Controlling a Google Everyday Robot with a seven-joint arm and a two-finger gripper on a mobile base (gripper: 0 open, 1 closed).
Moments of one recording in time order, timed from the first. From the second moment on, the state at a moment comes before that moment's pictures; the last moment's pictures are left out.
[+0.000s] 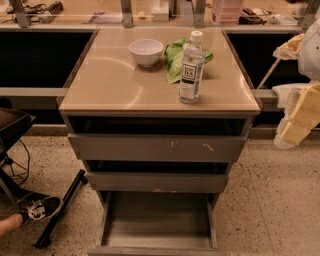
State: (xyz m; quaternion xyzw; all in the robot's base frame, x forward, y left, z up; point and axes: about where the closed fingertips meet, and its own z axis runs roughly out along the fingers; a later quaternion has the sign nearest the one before) arm 0.437 -0.212 0.984 -0.61 0.77 -0.03 0.20
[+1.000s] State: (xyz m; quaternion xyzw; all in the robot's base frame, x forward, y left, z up) arm 0.461 -0.198 0.991 -0.61 0.76 0.00 0.23
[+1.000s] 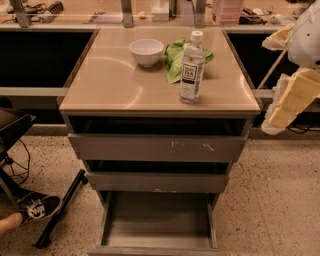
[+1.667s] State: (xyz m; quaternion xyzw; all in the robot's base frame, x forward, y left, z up) arm 0.465 -0.197 0.994 -0.61 0.75 0.01 0.24
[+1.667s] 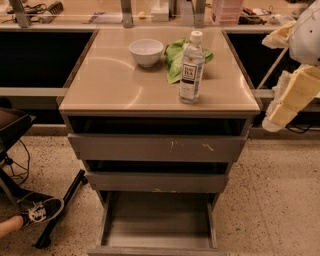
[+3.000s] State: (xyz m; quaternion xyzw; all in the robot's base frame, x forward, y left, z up) arm 0.609 -0.153 0.955 -0.59 0.71 0.21 0.32
